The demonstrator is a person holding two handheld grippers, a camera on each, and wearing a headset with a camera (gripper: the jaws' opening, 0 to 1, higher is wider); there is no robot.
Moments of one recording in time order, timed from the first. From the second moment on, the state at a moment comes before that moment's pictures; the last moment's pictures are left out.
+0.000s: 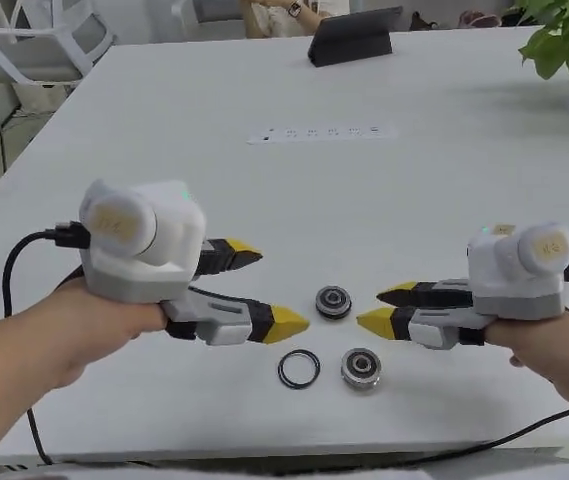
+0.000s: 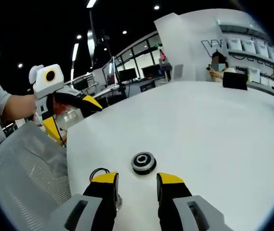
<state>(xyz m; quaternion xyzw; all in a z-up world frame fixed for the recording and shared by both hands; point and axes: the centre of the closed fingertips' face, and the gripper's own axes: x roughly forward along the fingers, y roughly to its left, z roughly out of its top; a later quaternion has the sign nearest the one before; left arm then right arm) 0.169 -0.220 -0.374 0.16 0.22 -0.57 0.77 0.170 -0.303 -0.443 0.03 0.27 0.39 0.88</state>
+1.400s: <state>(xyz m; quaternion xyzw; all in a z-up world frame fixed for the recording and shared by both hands) 0.203 -0.262 -0.425 0.17 0.24 -0.59 0.75 0.188 -0.297 -0.465 0.00 0.27 0.40 0.88</state>
